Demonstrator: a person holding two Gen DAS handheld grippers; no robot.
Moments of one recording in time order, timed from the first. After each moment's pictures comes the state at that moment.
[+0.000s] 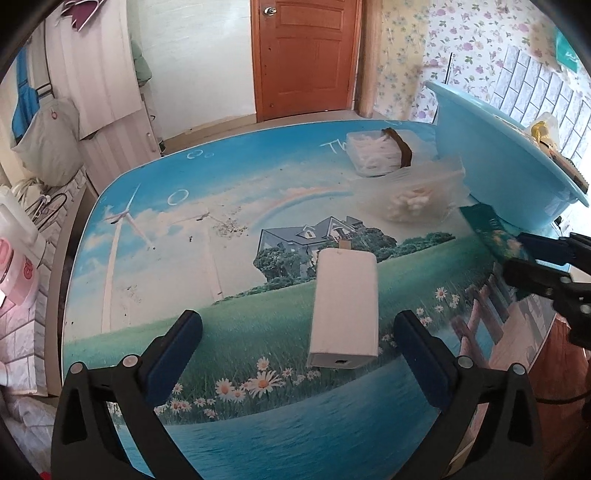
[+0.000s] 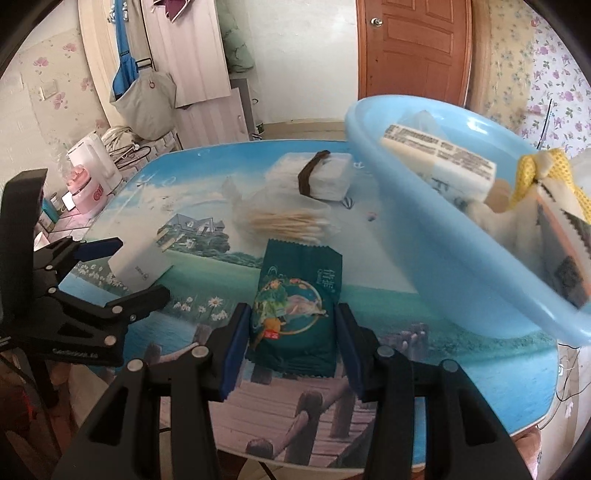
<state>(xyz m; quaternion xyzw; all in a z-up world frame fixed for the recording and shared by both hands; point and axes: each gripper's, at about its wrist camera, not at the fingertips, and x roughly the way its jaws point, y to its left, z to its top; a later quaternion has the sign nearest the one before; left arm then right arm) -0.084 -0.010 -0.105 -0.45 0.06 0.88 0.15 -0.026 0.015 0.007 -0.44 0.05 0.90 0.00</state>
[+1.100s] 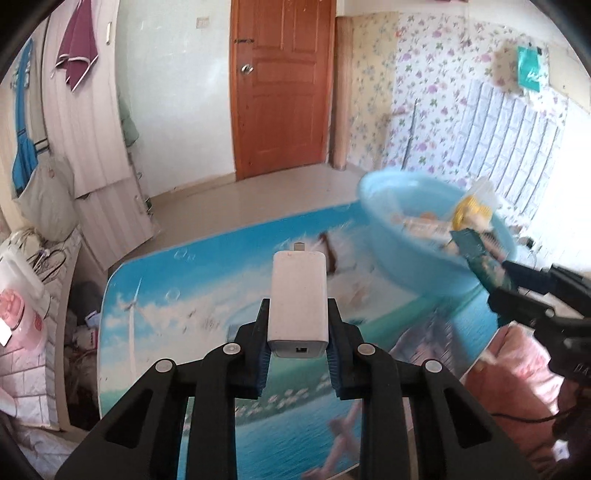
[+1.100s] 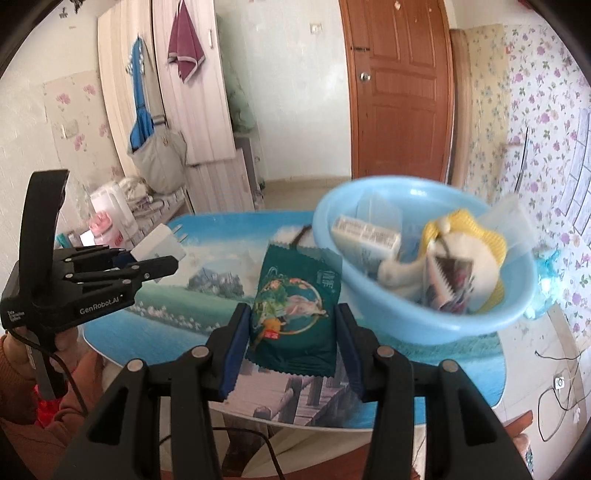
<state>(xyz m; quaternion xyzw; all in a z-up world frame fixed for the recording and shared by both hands) -0.060 0.022 0.002 -0.35 0.05 0.91 0.20 0.037 0.030 0.081 -0.33 0.05 0.94 0.01</state>
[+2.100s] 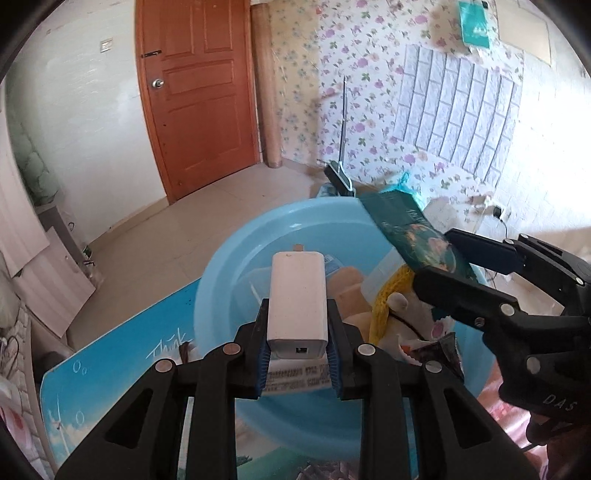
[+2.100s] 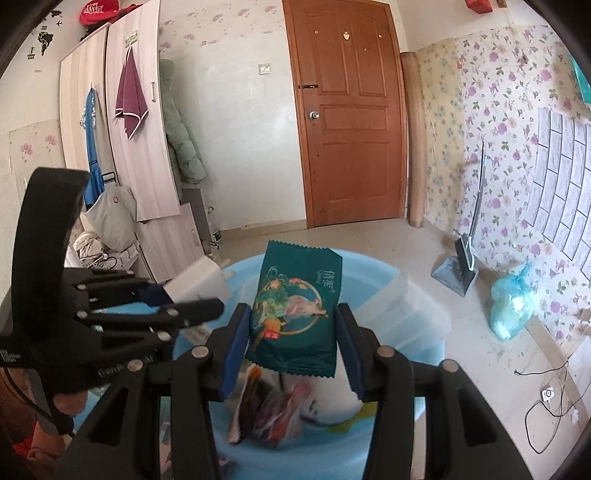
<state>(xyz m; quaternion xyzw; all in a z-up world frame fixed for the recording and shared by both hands) -0.134 0.198 0.005 -0.35 0.13 0.88 0.30 -0.003 0.154 0.102 -0.25 0.07 0.96 0.08</state>
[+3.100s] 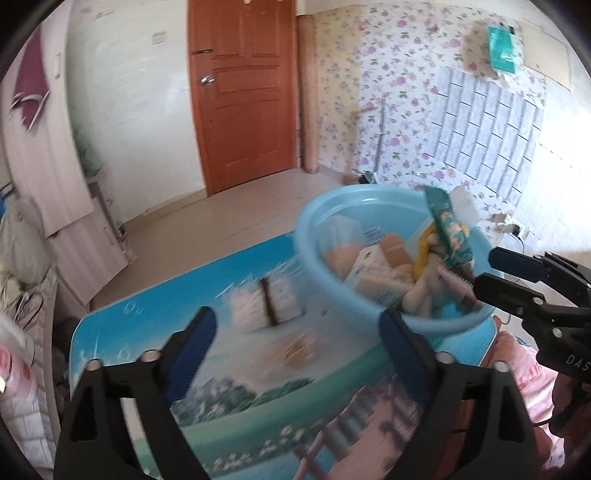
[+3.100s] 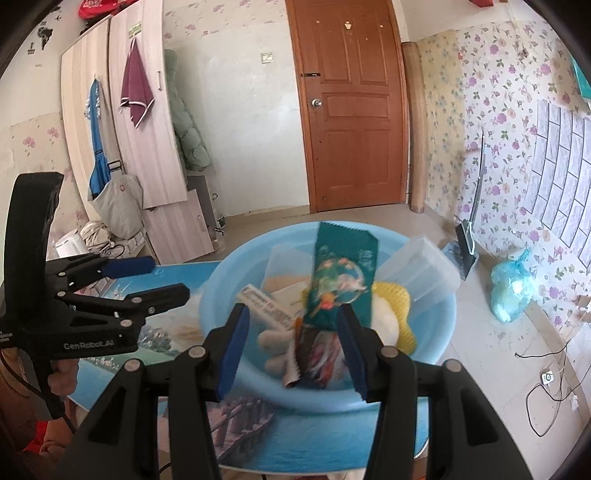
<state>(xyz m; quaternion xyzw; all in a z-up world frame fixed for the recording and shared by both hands) -0.091 0.079 0.007 -0.34 0.08 0.91 0.23 0.029 0.111 0.101 -0.28 0.07 0.95 0.07</state>
